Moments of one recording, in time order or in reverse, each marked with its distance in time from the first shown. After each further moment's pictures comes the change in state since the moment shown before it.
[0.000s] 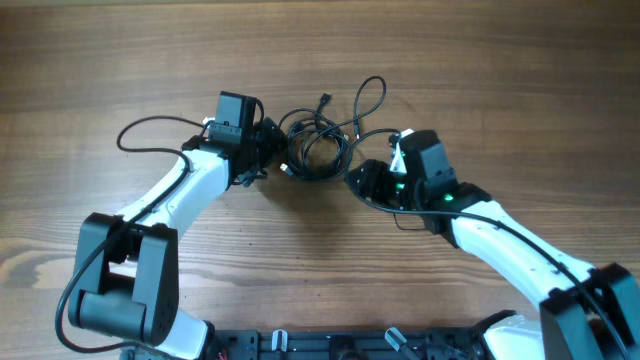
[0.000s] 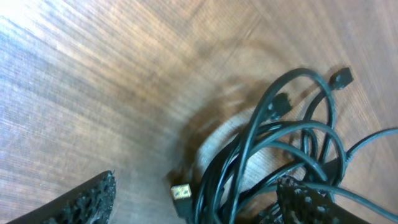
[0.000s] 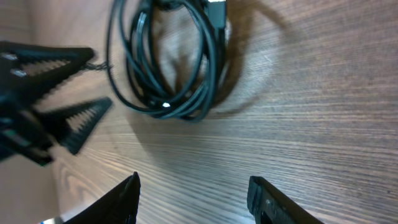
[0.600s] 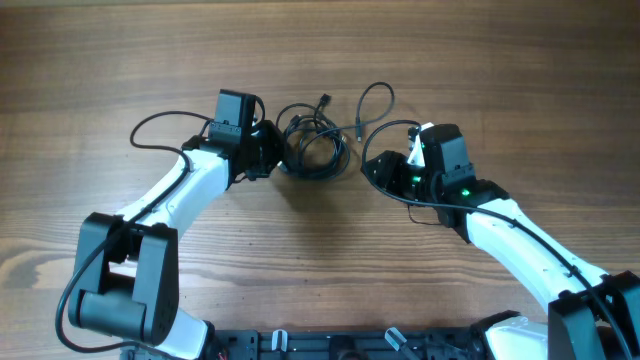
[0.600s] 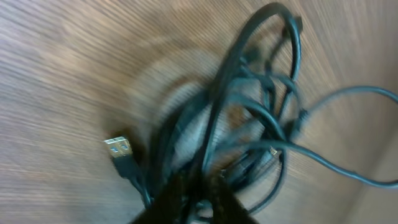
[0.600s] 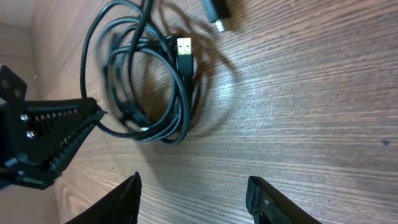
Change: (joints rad) left arm 0.000 0.001 0.000 0.052 0.206 0.038; right arm -0.100 -0.022 0.000 -0.023 -0.014 -0.024
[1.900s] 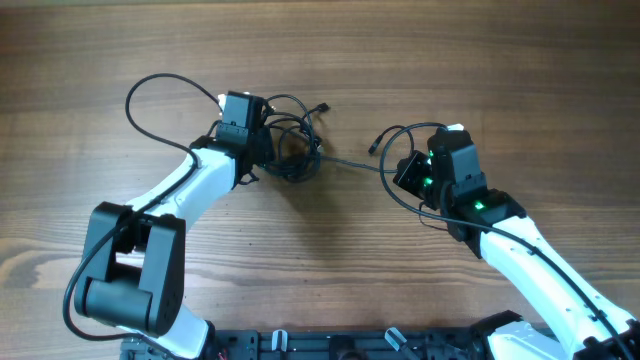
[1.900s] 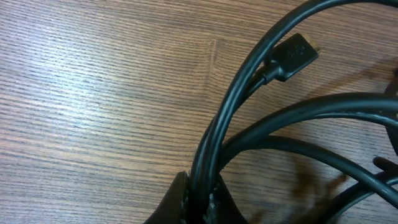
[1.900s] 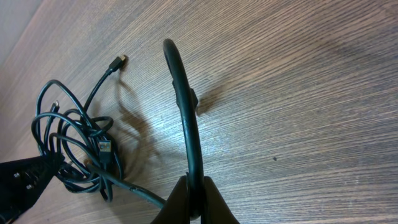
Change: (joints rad) left arm -0.018 0.042 0.000 0.029 -0.481 0.522; right arm 0.011 -0.155 -0.008 -0.121 0.342 0.042
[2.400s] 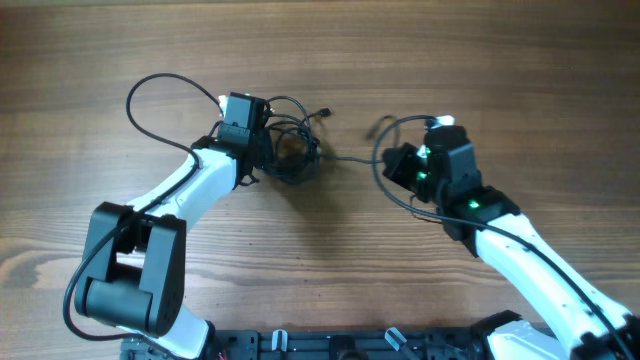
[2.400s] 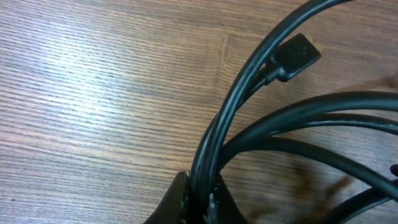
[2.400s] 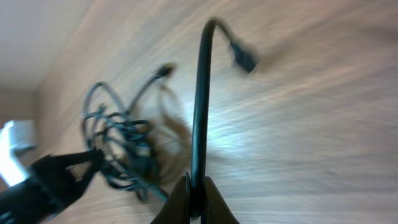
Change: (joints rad) left arm -0.007 0.000 0.000 -0.019 -0.045 0.004; right arm 0.013 0.010 0.001 0.106 -0.067 0.027
